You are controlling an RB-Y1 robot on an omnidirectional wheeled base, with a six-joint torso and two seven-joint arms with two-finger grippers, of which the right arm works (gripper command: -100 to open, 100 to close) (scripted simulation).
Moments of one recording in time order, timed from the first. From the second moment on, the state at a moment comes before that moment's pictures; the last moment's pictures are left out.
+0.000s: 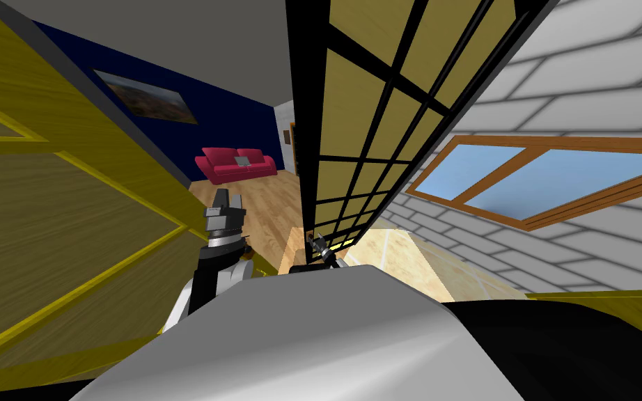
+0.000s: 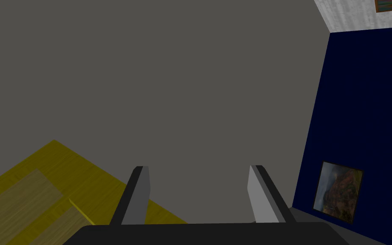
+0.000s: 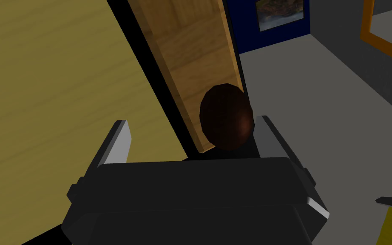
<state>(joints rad) 0.02 0.03 0.27 -0.73 0.42 -0.82 0.96</state>
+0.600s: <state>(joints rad) 0.04 0.00 0.27 -0.71 0.35 -0.85 0.87</state>
